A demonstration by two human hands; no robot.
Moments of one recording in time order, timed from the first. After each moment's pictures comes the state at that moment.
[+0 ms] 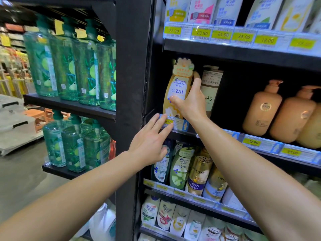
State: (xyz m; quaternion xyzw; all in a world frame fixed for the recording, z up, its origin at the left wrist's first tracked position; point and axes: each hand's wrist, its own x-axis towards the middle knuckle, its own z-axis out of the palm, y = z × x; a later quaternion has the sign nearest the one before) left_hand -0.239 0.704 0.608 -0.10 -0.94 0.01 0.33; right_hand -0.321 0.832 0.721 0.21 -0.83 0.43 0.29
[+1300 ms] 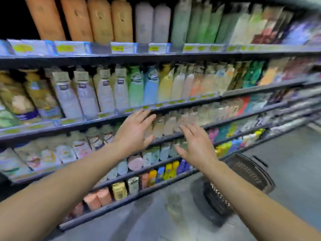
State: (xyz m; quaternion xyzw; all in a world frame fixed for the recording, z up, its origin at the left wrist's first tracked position) left_hand -0.083 1.202 0.499 -0.42 -0.88 -0.13 0.18; right_hand 0.033 1.410 0.488 -0.03 -0.98 0.06 0.16
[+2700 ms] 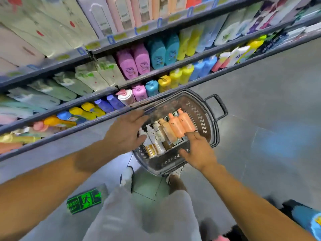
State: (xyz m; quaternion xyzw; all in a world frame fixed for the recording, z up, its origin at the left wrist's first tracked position) left_hand -0.080 1.909 0.177 -0.38 -0.90 -0.09 -0.20; right_hand 0.059 2.136 0.145 -0.17 -0.92 0.24 -0.28
